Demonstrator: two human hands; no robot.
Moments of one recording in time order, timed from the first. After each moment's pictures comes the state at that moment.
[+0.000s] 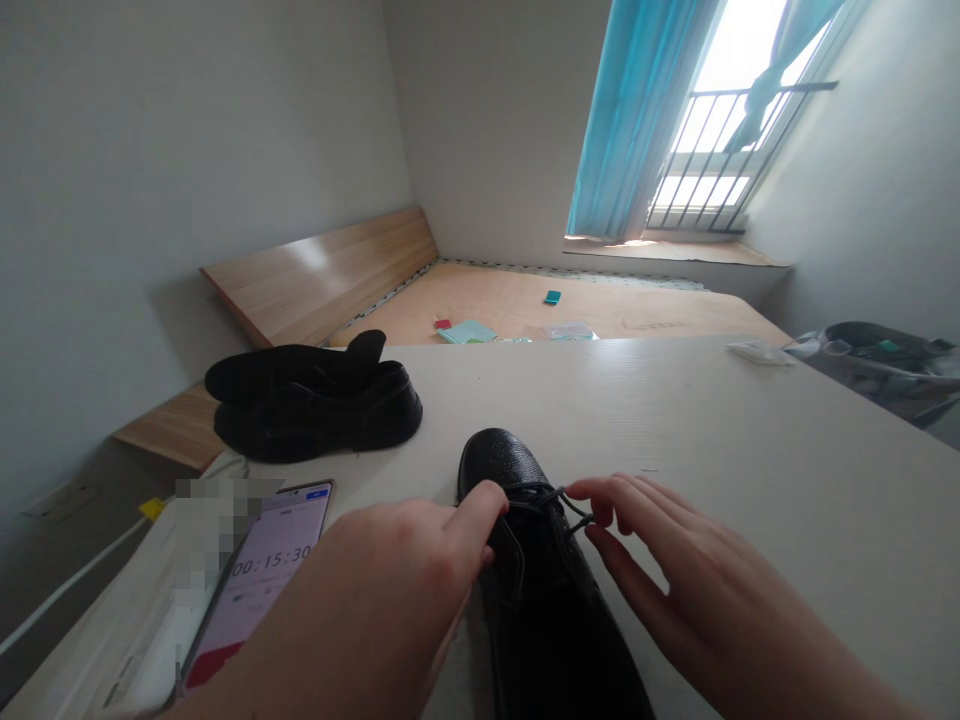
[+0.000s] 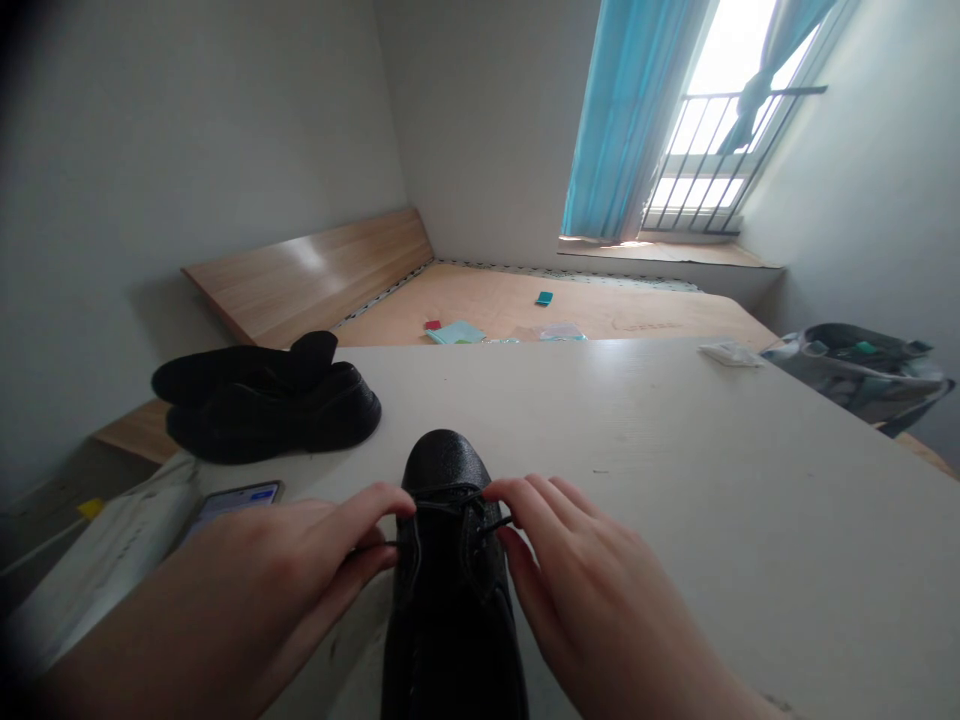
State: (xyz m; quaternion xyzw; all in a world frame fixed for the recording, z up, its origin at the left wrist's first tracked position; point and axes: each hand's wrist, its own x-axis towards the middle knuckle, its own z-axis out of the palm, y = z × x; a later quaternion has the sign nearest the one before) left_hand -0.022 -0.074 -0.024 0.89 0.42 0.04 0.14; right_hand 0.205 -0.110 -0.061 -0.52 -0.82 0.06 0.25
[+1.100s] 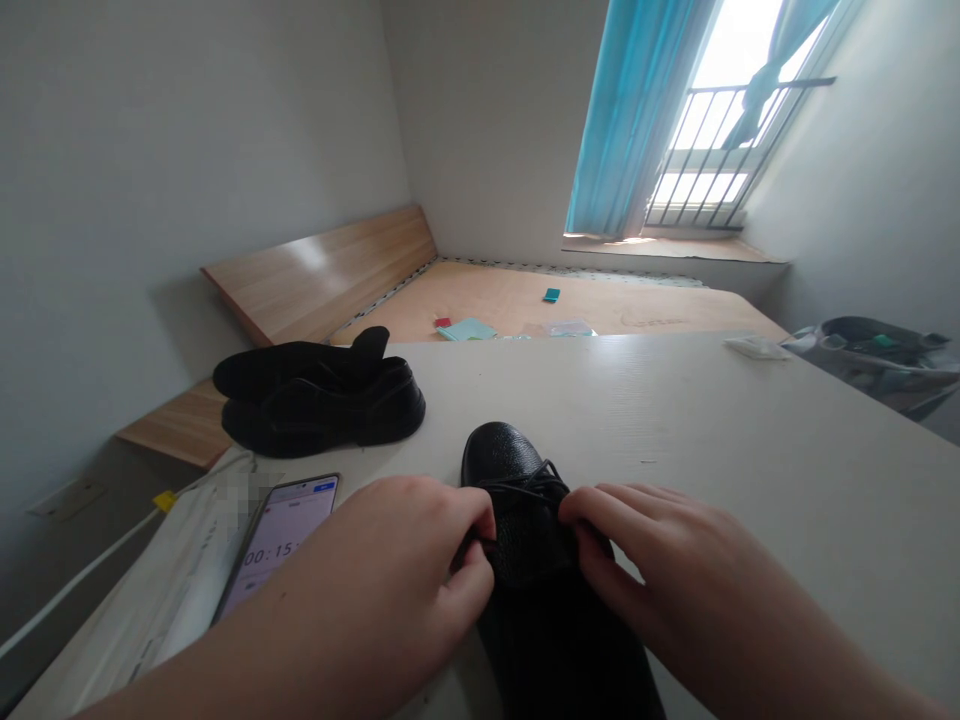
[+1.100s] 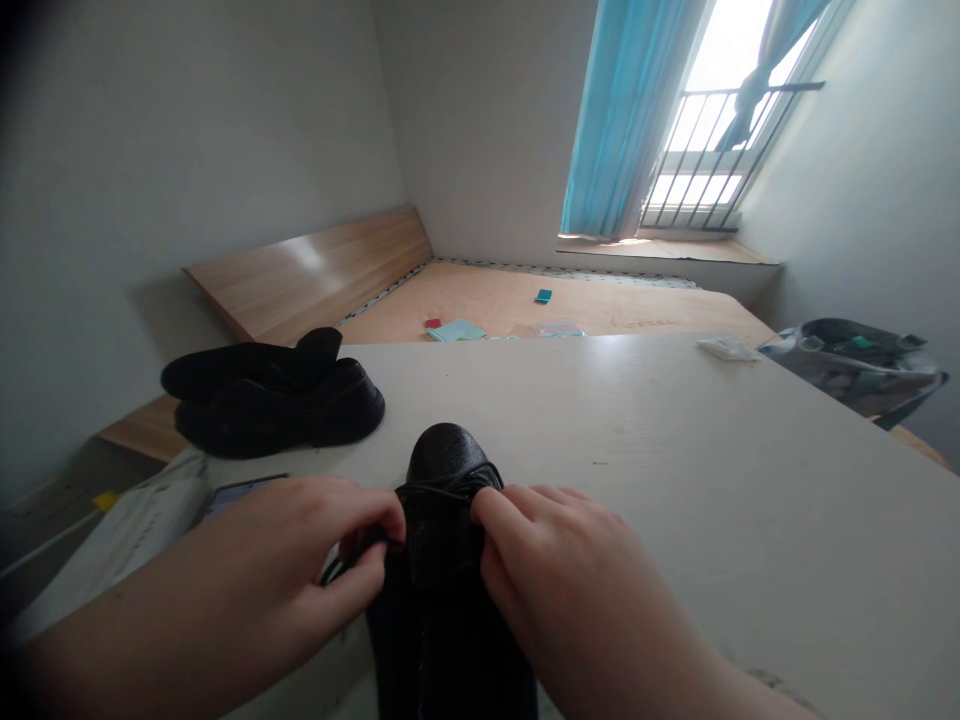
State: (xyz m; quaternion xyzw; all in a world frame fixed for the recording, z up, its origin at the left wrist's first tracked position) left_hand -0.019 -0.071 -0.012 0.86 0.47 0.00 0.22; right_hand 0.187 -0.111 -0.047 -0.52 -0.84 0.01 0.19
